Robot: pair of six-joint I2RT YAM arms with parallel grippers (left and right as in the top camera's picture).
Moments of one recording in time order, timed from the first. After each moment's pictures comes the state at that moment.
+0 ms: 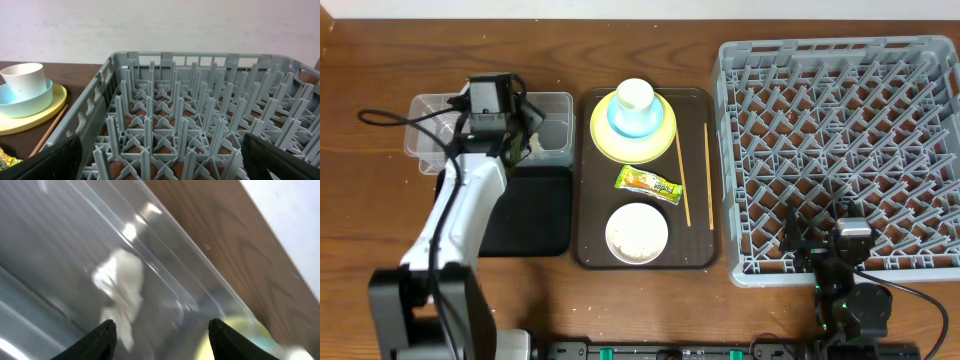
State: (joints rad) left arm 0.02 1.58 1.10 -0.39 -0.03 -0.84; right arm 0.02 0.01 0.01 -0.07 -0.03 0.01
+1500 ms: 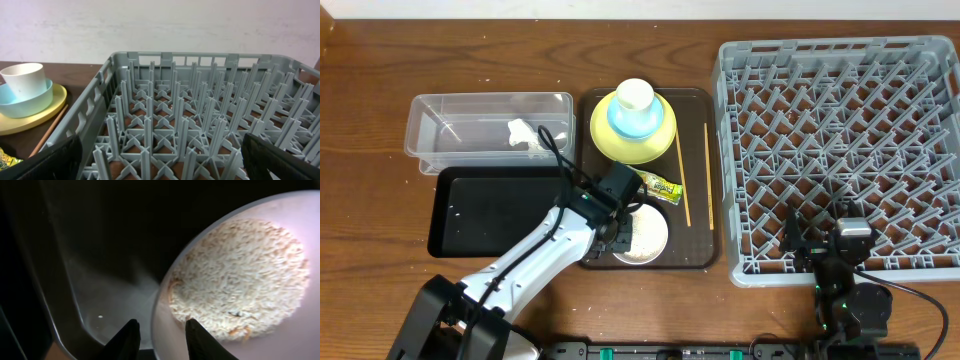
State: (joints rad) left arm -0.58 1.50 0.83 -0.77 -0.02 -0.51; right arm 0.02 0.01 0.01 -0.07 -0.03 0.01
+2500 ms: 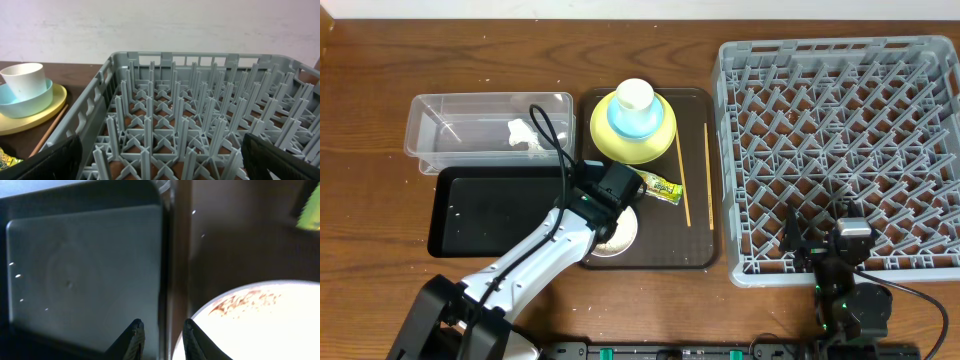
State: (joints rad) left arm -0.58 1.50 0.83 -0.74 -0.51 -0.51; right arm 0.02 0.01 0.01 -0.07 -0.03 0.01
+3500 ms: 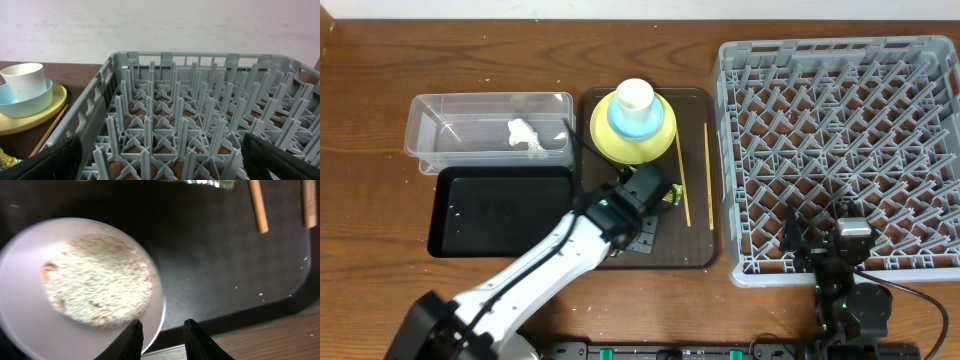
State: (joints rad) left arm -0.73 1.48 0.96 -0.83 -0.04 -0.49; right arm 0.02 0.01 0.01 -0.07 -0.03 0.01
